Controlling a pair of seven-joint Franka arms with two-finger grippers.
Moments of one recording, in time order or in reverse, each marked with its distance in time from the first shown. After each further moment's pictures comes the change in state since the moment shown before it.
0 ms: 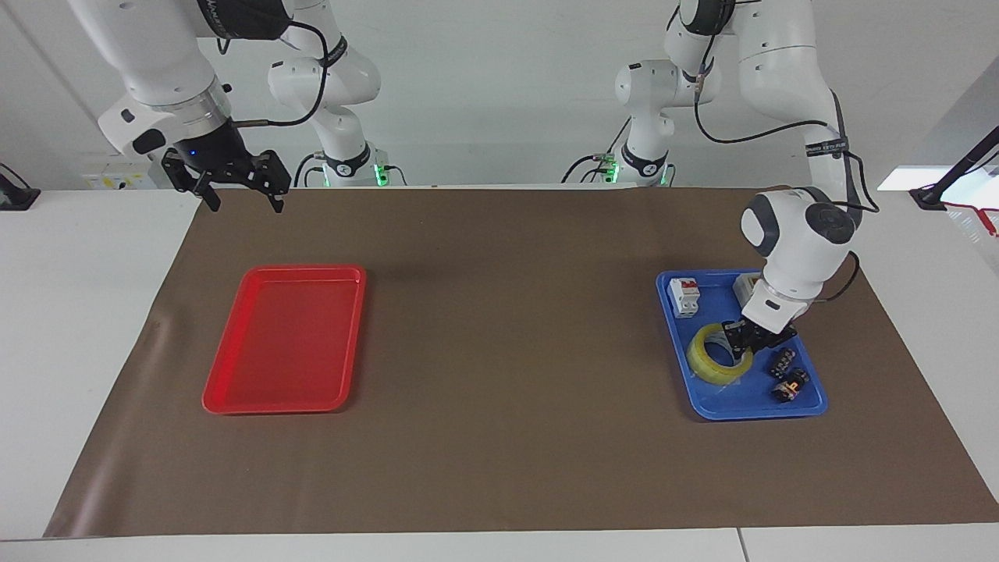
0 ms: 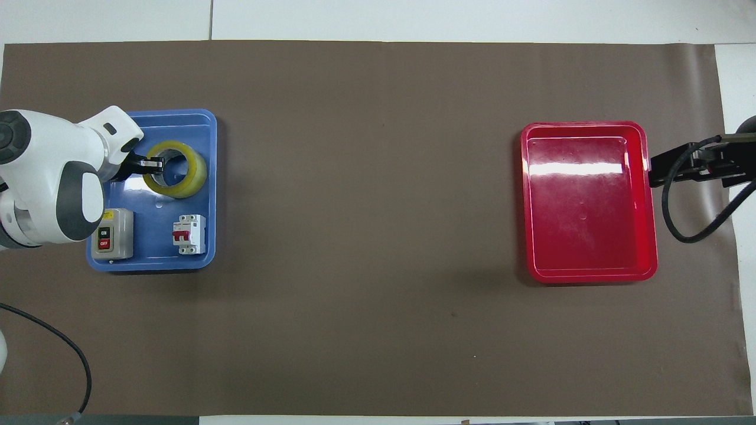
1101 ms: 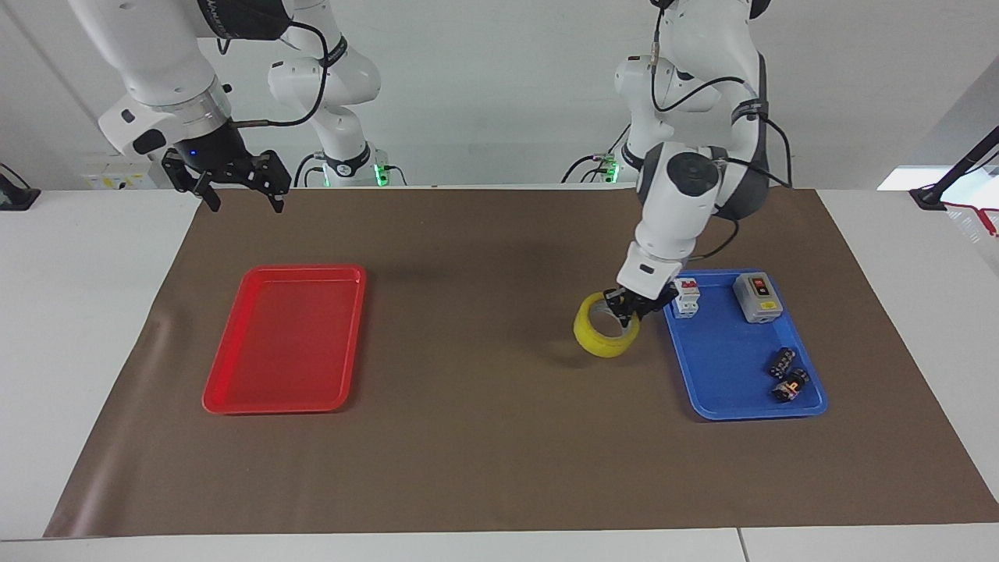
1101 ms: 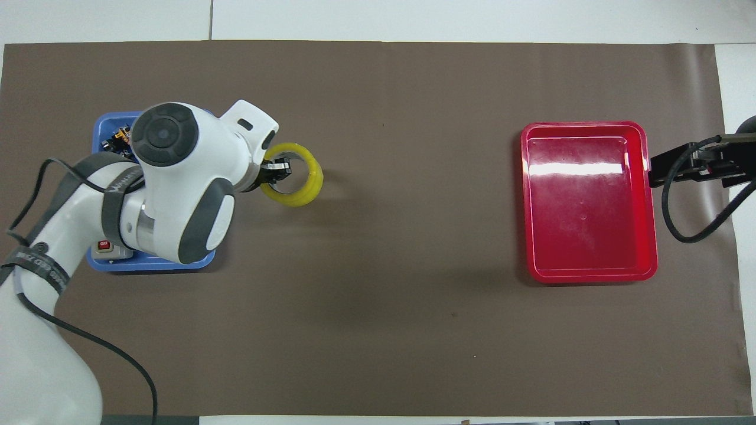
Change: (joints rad) left arm -0.457 -0.064 -0.015 0.075 0.003 -0.169 -0.688; right arm 0.000 0.000 0.000 -0.001 0.000 0.000 0.000
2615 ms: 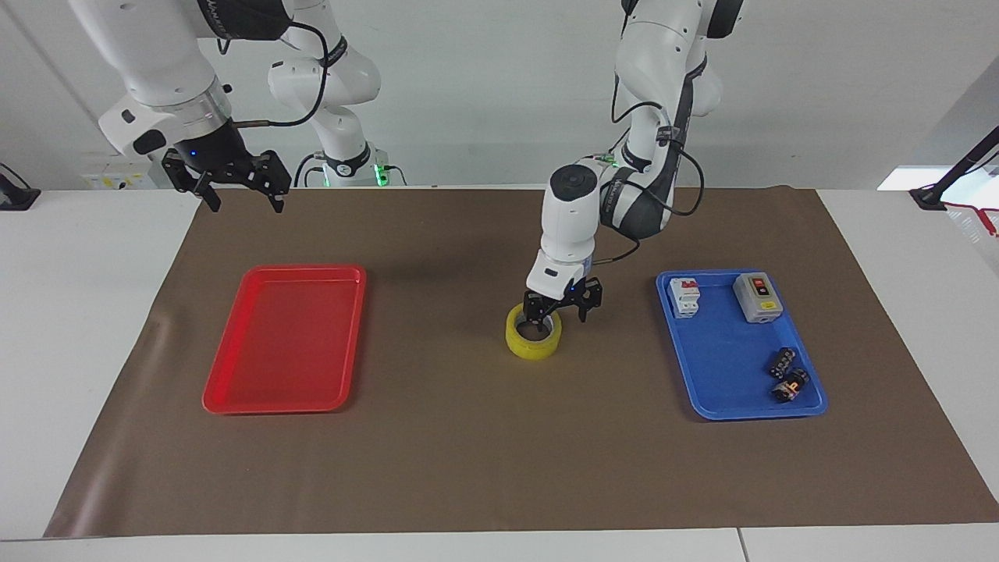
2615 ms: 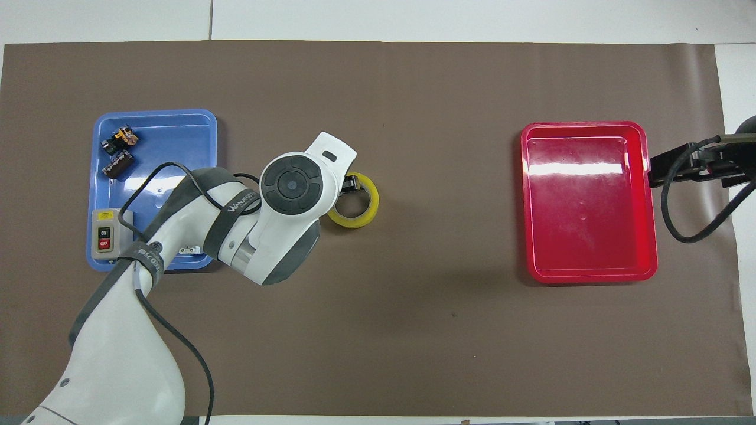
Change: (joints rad) left arm -0.102 0.044 0.016 0.005 0.134 0.079 -0.226; right arm 0.000 0.000 0.000 -0.006 0.013 0.006 0.000
